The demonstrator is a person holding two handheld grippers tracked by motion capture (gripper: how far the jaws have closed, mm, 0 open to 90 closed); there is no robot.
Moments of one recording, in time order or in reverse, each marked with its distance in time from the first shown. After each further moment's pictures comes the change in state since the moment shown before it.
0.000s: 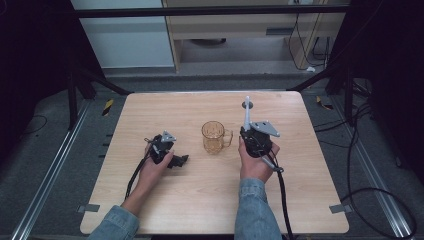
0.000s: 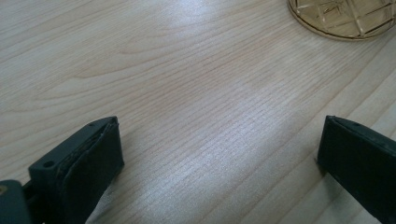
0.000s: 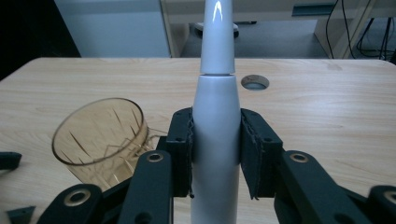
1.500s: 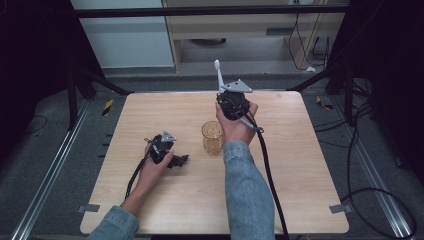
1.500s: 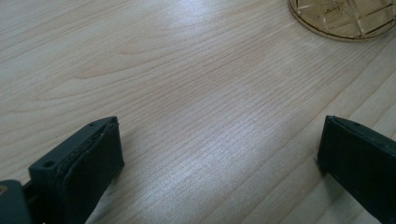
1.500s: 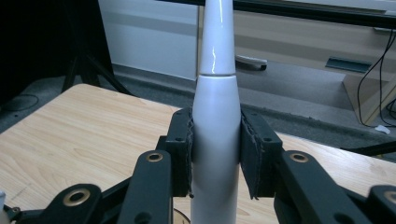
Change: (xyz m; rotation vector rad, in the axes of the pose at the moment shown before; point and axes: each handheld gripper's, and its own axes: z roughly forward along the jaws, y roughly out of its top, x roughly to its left) left arm 0.000 0.000 0.000 -0.001 0.000 0.001; right arm 0.055 0.100 0.033 -0.053 0.109 -0.180
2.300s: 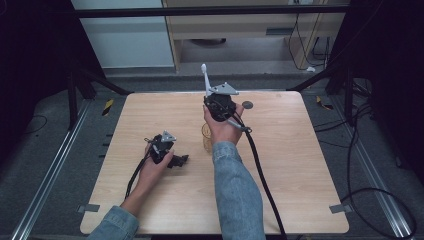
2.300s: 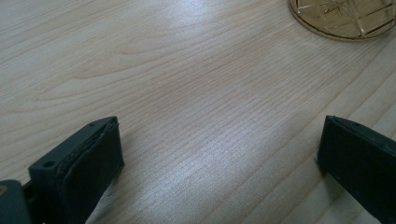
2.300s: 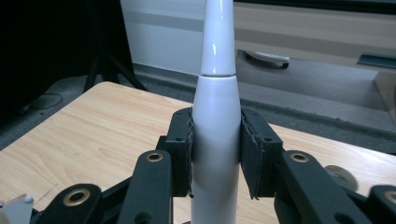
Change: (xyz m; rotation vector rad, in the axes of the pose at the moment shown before) left arm 0.000 0.000 0.000 -0.001 0.002 0.001; right arm 0.027 -0.010 0.027 0.005 0.075 0.013
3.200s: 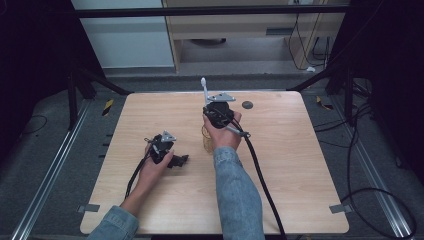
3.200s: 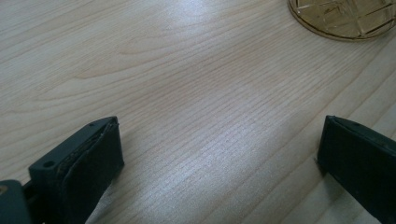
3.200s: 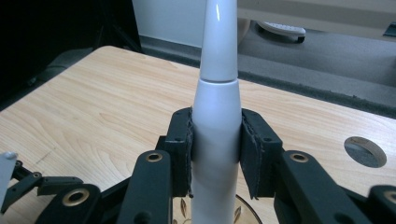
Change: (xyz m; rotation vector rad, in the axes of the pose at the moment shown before) left arm 0.000 0.000 0.000 0.000 -0.003 0.000; right arm -0.002 -0.030 0.019 0.105 0.039 -0.011
